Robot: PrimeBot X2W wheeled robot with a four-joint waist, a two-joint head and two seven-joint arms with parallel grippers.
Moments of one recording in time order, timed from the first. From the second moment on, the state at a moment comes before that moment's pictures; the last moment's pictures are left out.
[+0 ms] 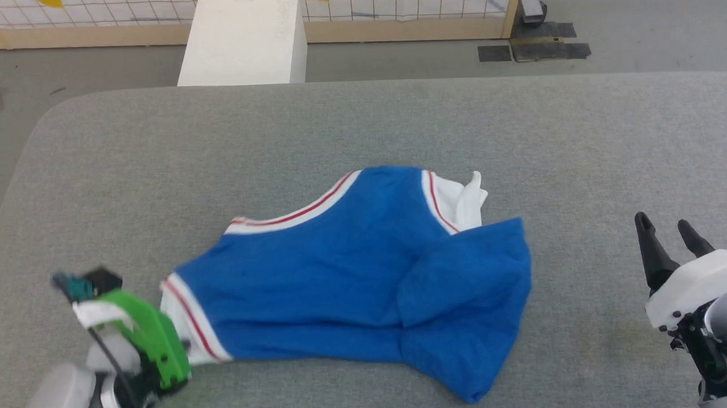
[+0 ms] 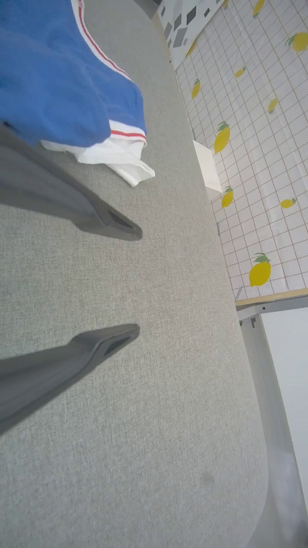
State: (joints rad) left arm -0.23 0.47 -0.27 0.20 -0.87 0.25 0.72; right arm -0.16 -0.05 -0.28 0.11 0.27 0.13 0.30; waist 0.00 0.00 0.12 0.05
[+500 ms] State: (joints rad) left arm -0.12 0.44 -0.15 0.12 -0.88 0.22 0.38; right arm -0.14 -0.05 -0.27 0.11 0.26 0.13 0.31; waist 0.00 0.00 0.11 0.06
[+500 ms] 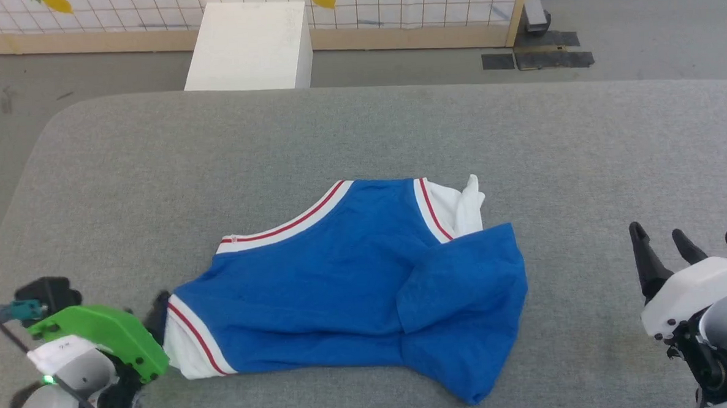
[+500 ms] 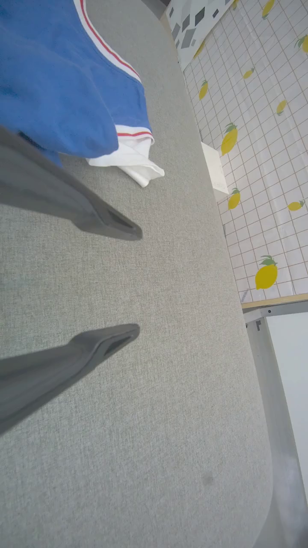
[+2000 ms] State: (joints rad) left arm -0.17 0.34 -0.18 0.06 -0.59 0.15 -0.24; right arm -0.76 -0.14 0.33 0.47 0.14 0.13 0.95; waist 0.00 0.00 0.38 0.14
